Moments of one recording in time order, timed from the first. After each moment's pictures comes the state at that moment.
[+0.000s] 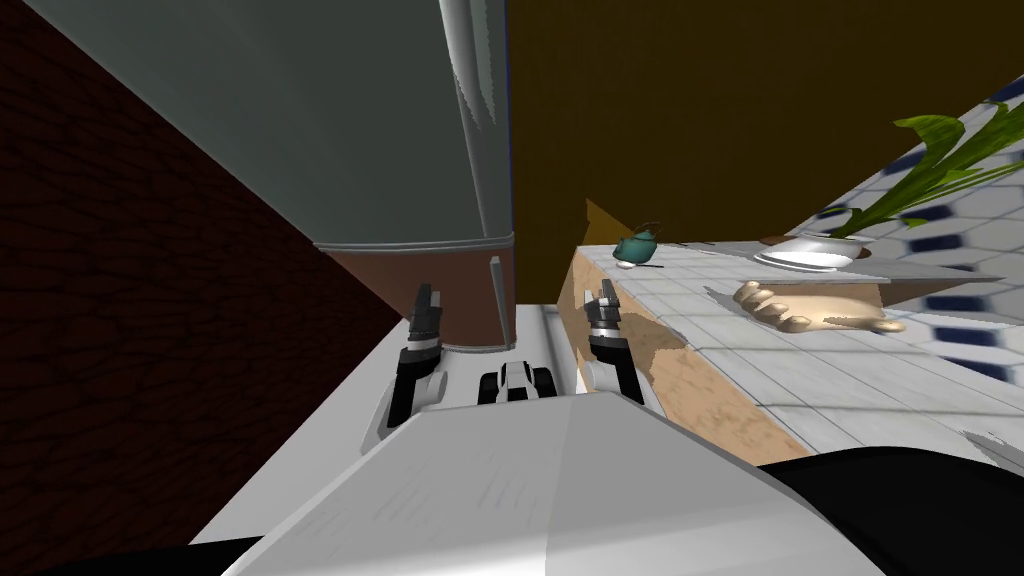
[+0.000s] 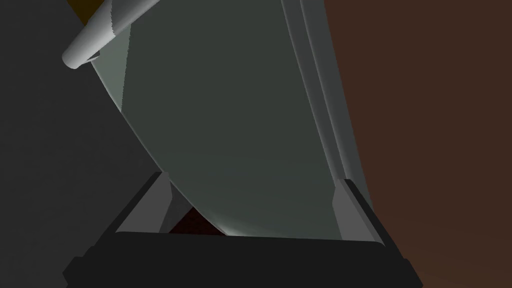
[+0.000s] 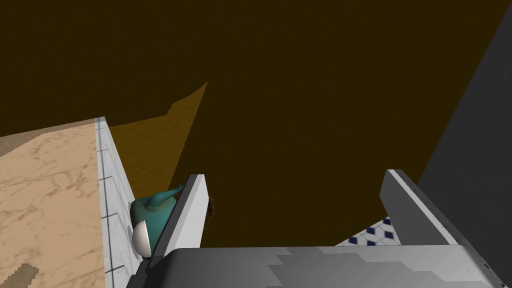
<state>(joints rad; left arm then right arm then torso) 0.48 0.11 -0.05 -2.24 -0.11 -0.44 -0.14 0.54 0.03 -0.05 -2.20 0.08 -0.39 -0.12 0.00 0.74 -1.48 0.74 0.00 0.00</state>
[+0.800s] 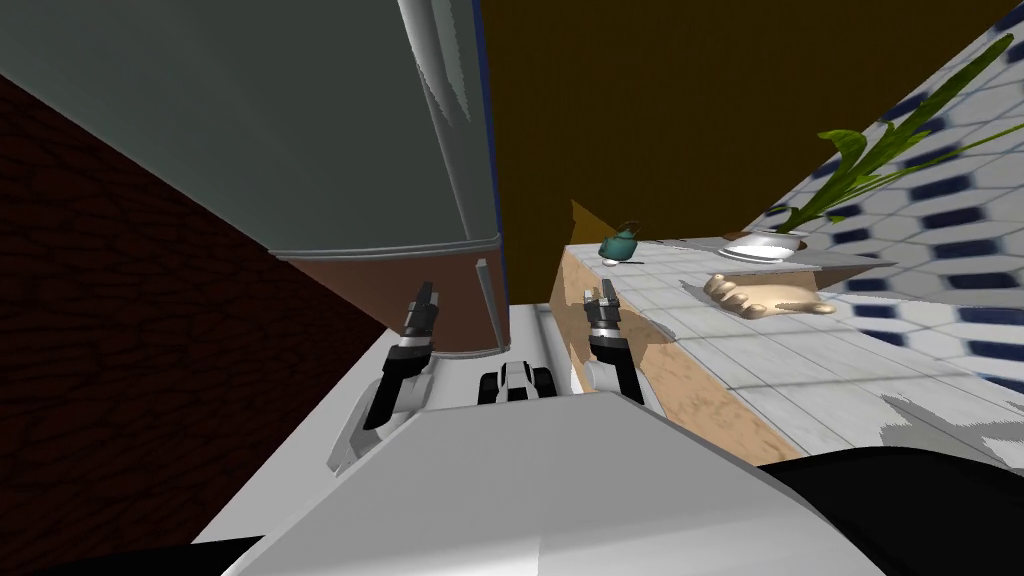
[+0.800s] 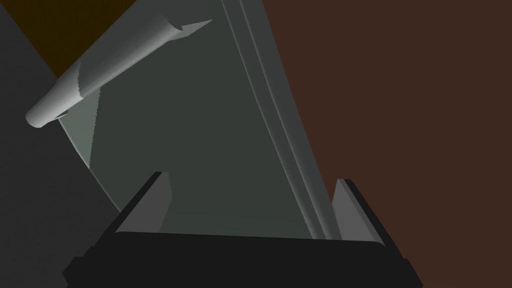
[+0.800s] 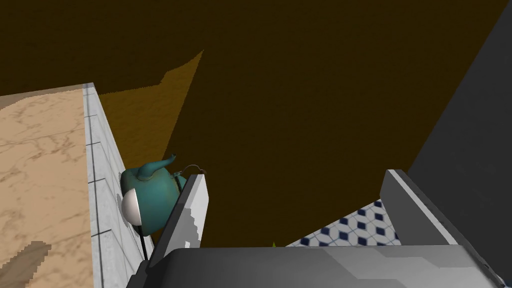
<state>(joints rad) 0.49 0.25 0.00 -2.32 -0.10 -0.24 -0.09 0.54 0.03 -0.05 -2.20 0.08 -0.39 -0.12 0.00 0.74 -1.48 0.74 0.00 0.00</state>
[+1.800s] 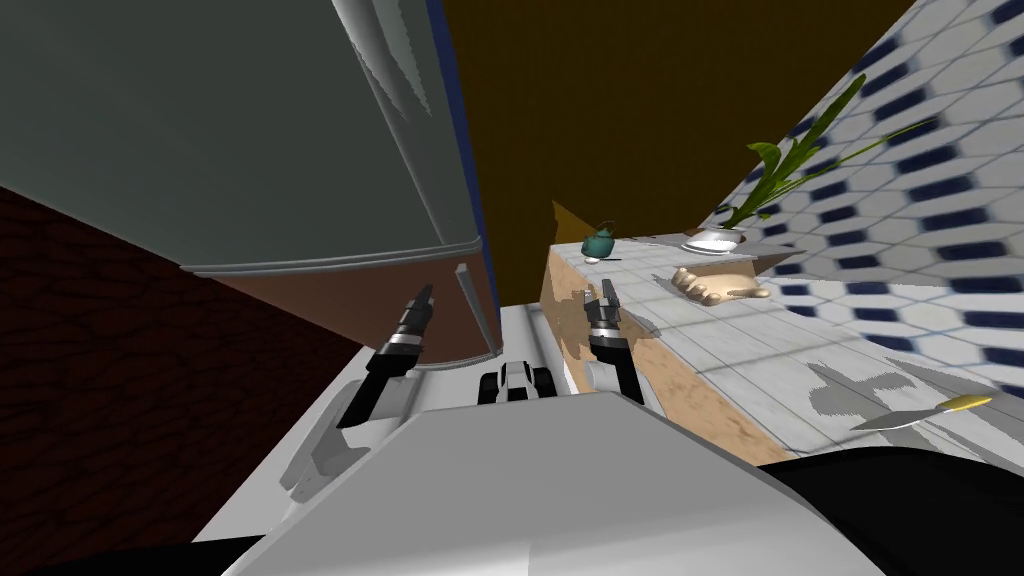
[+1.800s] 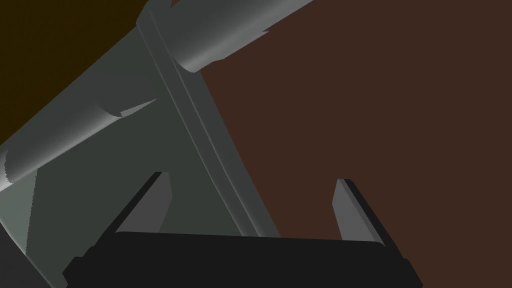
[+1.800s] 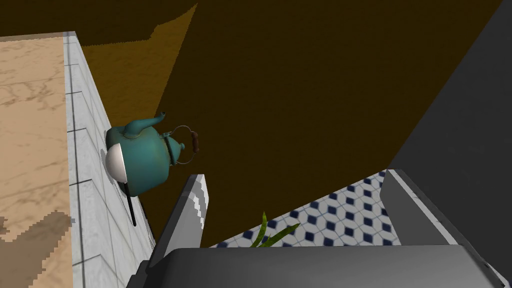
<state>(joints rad) 0.51 0.40 0.06 -2.39 -0.10 0.03 -0.02 0.54 0.03 -0.05 -2.20 0.08 -0.39 -0.12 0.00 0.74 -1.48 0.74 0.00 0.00</state>
